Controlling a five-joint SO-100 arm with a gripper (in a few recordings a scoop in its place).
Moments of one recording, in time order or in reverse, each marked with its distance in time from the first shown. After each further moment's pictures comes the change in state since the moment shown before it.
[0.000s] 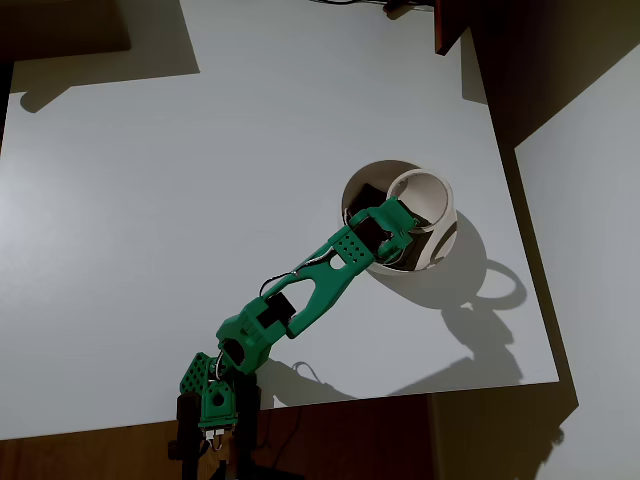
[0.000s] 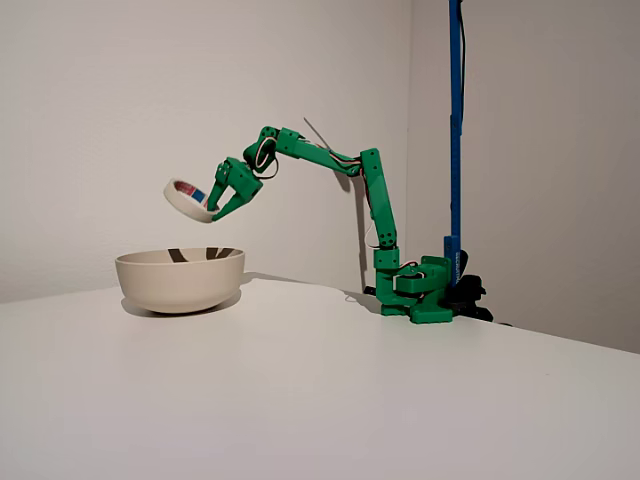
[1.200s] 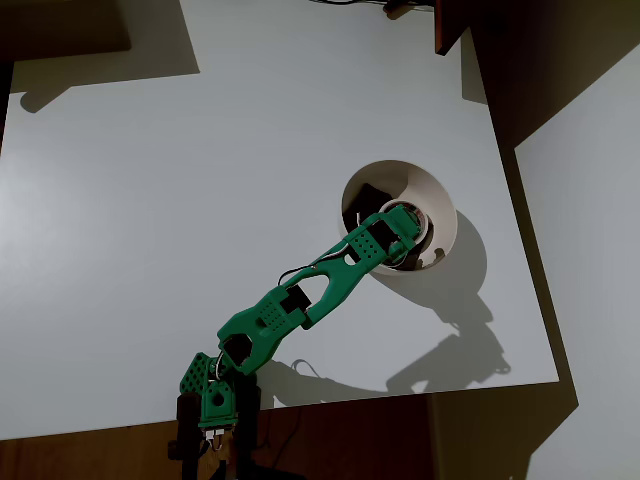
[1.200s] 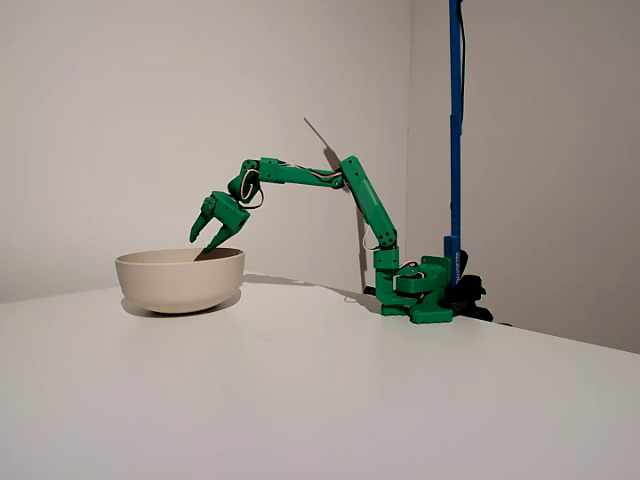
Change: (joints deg) arm 1.4 -12.6 -2.2 -6.9 2.8
